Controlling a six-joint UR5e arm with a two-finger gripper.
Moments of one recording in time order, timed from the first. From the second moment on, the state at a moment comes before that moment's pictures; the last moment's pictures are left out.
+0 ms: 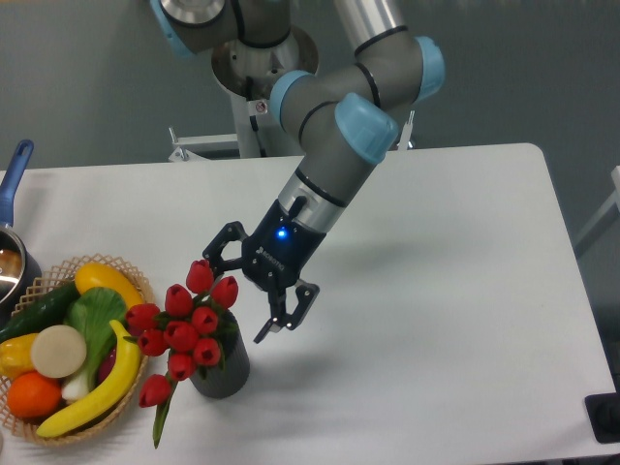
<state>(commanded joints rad) 2.45 -1.90 -1.80 -0.71 0.67 1.03</state>
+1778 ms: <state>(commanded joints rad) 2.46 -1.87 -1.61 -0.71 0.53 0.69</state>
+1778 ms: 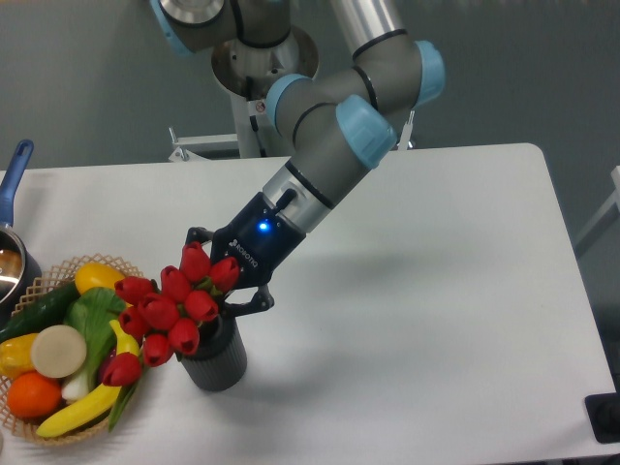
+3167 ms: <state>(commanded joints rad) 2.63 -1.91 -1.37 -0.72 0.57 0.56</state>
